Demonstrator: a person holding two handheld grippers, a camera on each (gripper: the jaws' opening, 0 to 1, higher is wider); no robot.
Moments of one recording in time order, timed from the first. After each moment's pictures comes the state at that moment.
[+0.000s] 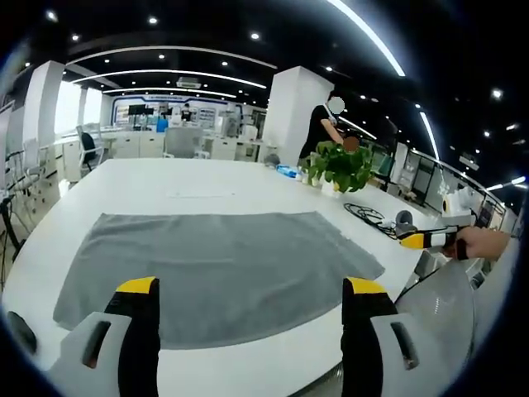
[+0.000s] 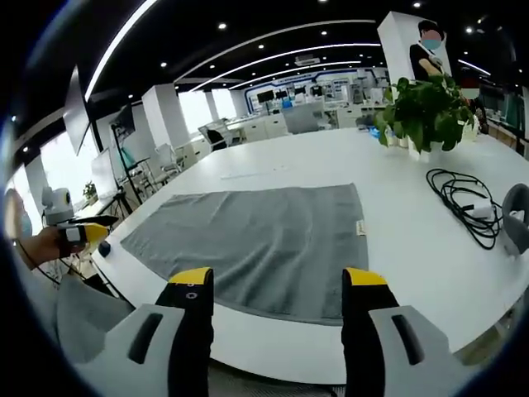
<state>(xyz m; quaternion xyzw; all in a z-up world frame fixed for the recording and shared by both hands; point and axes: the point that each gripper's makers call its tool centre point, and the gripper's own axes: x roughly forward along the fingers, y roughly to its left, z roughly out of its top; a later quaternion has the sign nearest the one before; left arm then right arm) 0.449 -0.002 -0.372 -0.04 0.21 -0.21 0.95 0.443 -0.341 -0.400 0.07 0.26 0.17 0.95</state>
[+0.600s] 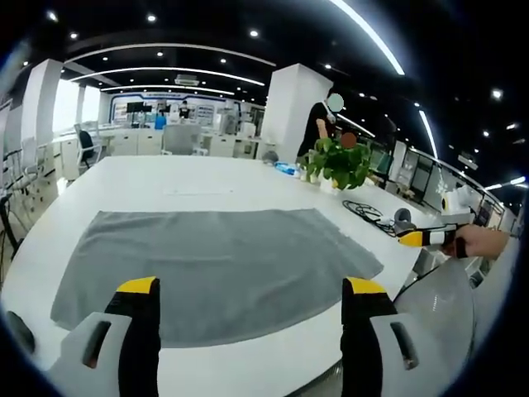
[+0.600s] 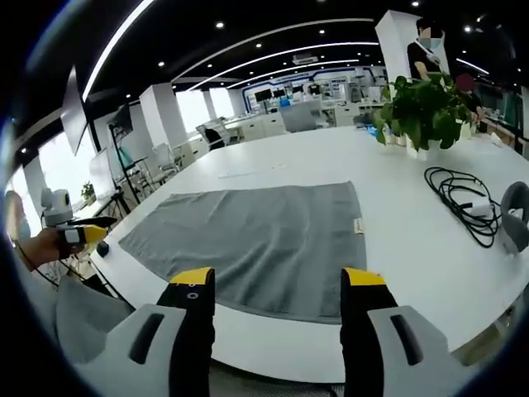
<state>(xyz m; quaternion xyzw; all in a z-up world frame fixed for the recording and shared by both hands) 0.449 -0.003 -0.377 -0.04 0.22 -0.22 0.95 0.444 -0.344 -0.402 0.07 0.26 0.16 0.95</state>
